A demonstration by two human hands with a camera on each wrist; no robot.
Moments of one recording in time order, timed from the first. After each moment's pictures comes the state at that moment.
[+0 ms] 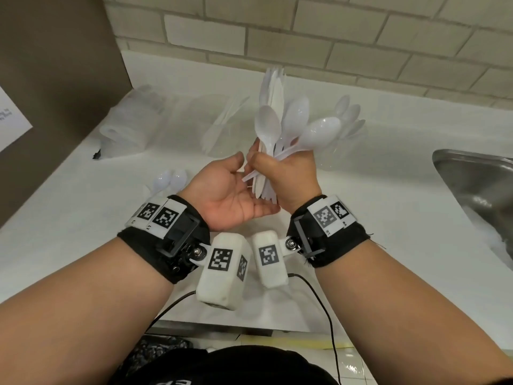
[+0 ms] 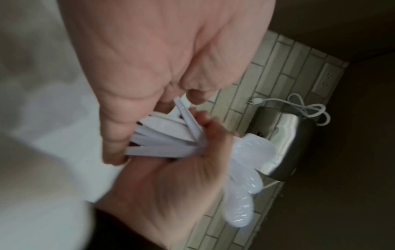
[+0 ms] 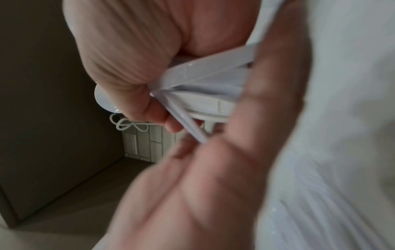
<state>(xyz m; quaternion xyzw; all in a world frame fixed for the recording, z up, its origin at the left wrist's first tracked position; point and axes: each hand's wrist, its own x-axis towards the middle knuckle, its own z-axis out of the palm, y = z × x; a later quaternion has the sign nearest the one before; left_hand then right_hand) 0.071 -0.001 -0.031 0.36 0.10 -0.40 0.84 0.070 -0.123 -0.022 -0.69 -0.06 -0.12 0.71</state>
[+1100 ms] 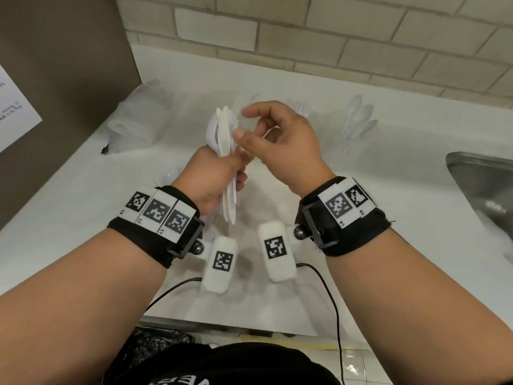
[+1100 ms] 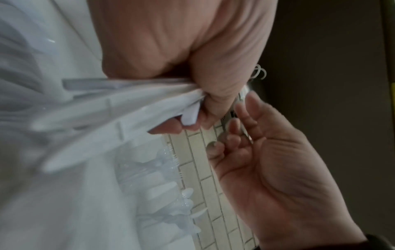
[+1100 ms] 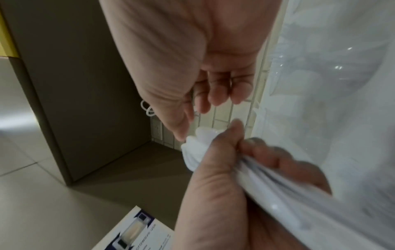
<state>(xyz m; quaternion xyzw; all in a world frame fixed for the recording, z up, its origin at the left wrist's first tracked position) 0.078 0.015 -0.027 0.65 0.05 -0.08 0.76 0.084 -0.114 0.009 -0.82 -0.12 -0.11 0.55</state>
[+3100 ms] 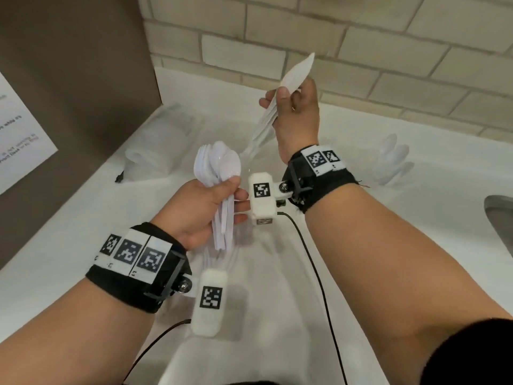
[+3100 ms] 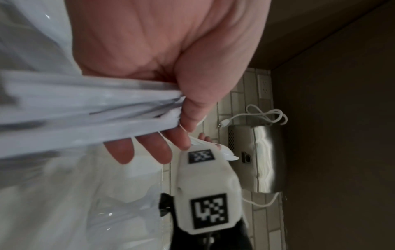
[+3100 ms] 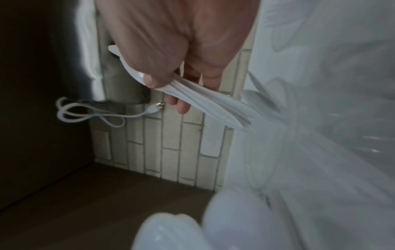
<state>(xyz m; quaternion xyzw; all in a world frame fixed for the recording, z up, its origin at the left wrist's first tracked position) 0.119 0.061 -0.039 0.56 0.11 -0.14 0.81 0.229 -0.071 0.013 -0.67 -0.04 -0.17 0.72</state>
